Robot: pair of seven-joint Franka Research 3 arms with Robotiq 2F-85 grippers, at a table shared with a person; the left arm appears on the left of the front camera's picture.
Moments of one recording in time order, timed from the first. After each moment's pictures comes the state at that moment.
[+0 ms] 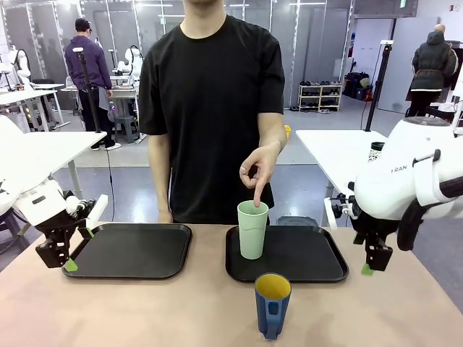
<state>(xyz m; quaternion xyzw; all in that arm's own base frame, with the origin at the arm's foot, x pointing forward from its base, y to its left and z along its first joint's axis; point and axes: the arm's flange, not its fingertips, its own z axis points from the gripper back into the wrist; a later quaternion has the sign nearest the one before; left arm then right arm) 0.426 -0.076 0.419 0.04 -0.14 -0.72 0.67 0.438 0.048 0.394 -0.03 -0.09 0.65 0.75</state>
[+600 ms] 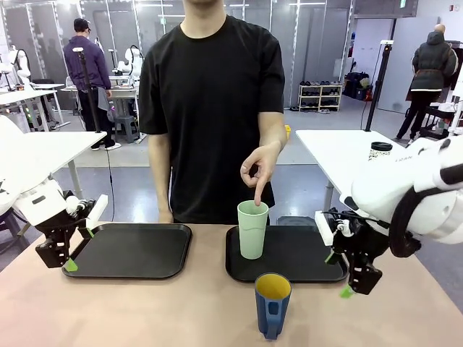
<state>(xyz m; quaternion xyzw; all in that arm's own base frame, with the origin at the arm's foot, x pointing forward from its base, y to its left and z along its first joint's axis) 0.425 -0.076 0.419 0.04 -0.14 -0.72 0.67 0.404 0.076 0.366 0.11 -0.17 0.70 0.69</state>
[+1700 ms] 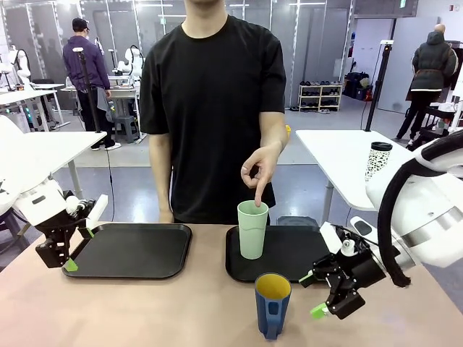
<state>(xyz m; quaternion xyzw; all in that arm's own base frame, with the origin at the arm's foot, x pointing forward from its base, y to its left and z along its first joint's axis) 0.425 -0.076 0.419 0.04 -0.15 -0.72 0.67 0.389 0.079 0.291 0.34 -0.29 0.61 0.65</state>
